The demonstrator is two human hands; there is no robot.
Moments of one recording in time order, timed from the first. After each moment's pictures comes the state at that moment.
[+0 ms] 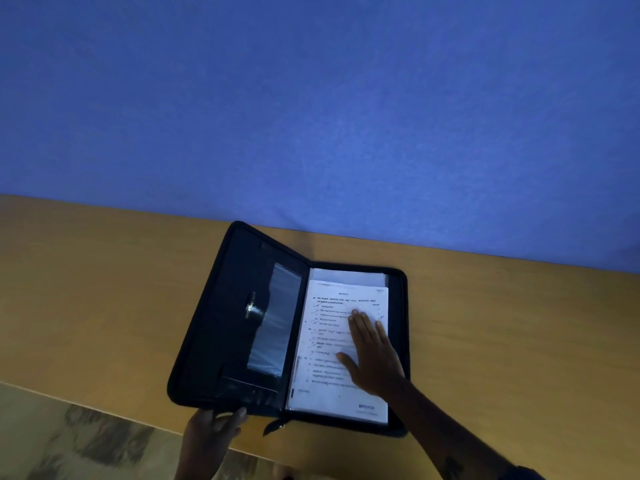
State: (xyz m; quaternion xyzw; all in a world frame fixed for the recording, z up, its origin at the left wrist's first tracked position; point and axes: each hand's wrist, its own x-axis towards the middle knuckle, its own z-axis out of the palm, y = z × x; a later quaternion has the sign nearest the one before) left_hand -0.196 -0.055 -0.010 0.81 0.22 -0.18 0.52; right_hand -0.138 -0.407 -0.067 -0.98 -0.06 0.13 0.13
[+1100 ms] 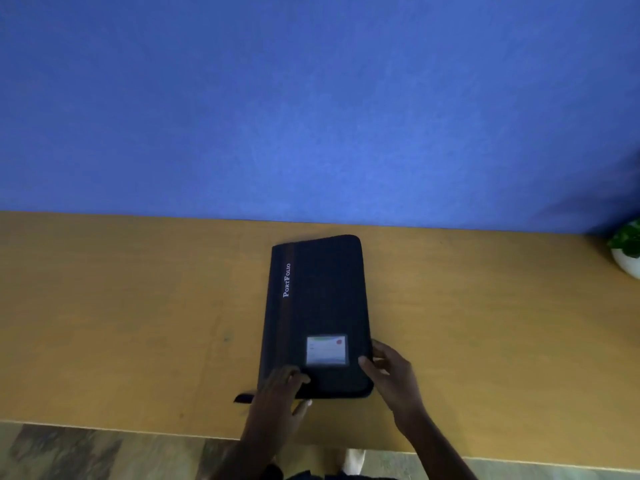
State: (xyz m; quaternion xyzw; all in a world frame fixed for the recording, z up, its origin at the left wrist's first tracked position) left_hand -0.222 -0.188 -0.039 0.92 -0.27 -0.14 0.24; right_hand -0.272 -0.447 -0.029 -0.72 0.31 0.03 0.62
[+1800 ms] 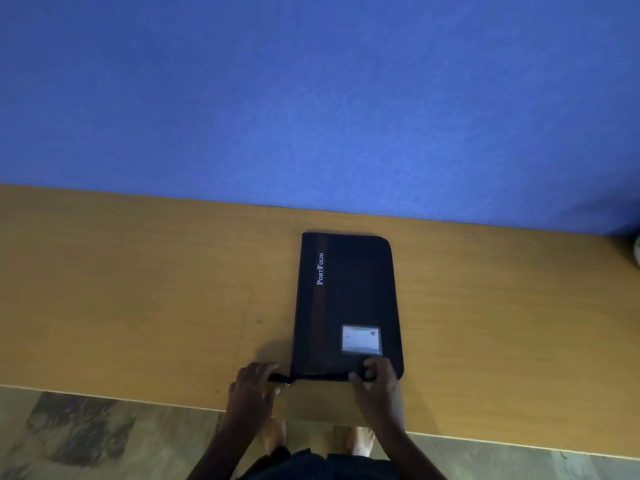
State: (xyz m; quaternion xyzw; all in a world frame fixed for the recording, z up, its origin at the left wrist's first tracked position) left_hand -0.207 -0.070 -0.063 0.94 -0.09 -0.20 0.24; right_hand -0.284 -0.327 -0.053 -0.83 0.36 0.03 0.43
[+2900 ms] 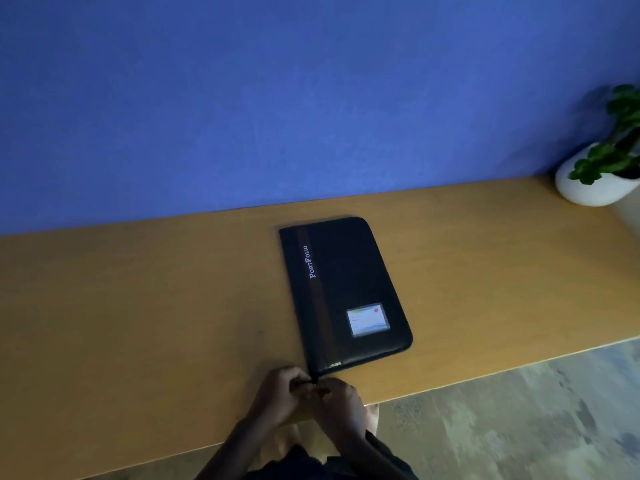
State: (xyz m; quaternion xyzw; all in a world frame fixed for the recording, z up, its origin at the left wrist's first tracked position) left_hand -0.146 -0.067 -0.078 0.84 -0.24 -0.35 0.33; right_hand -0.261 -0.176 -0.063 -0.82 0.43 0.10 0.37
